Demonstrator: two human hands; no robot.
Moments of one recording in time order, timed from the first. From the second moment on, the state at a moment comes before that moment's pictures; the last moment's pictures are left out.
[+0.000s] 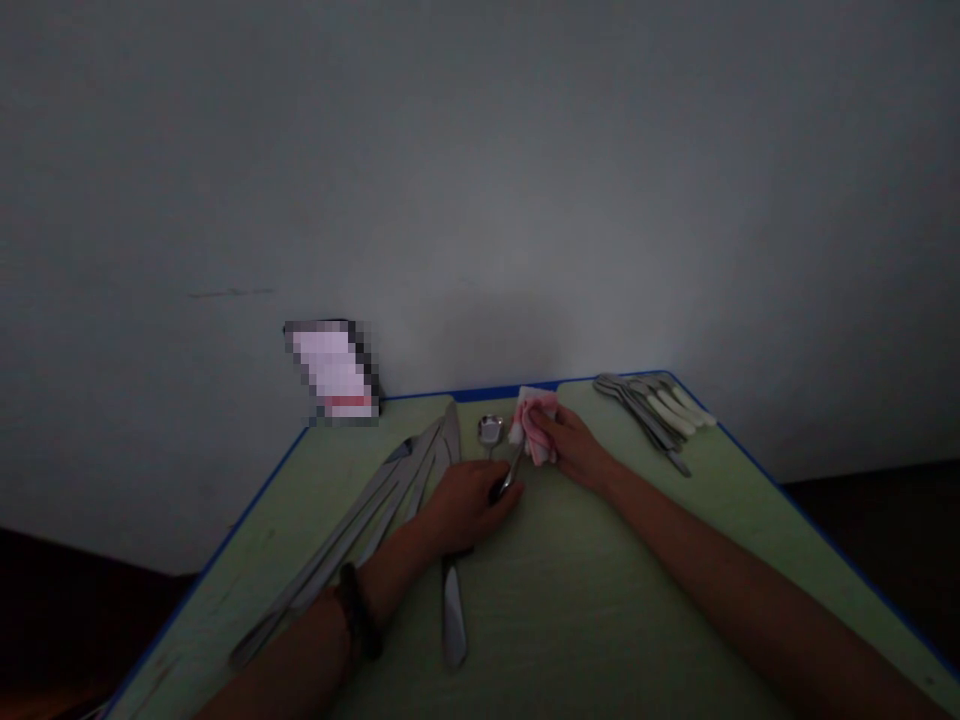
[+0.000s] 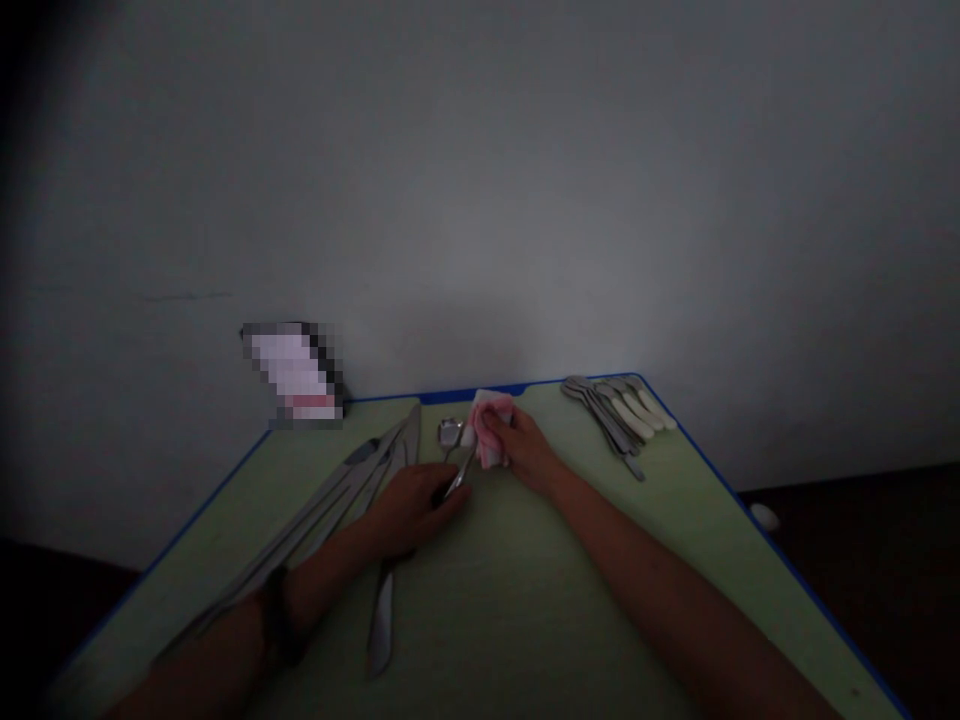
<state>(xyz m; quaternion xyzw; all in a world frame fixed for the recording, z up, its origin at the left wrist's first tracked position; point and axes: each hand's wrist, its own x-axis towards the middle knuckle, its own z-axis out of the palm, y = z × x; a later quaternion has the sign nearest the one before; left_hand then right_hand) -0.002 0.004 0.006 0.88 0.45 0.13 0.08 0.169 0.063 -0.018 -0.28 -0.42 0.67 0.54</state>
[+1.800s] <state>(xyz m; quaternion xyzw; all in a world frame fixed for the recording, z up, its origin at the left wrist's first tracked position) -0.003 0.006 0.004 0.88 0.44 0.14 0.09 0.172 0.061 -0.012 -0.31 -0.43 0.68 0.52</state>
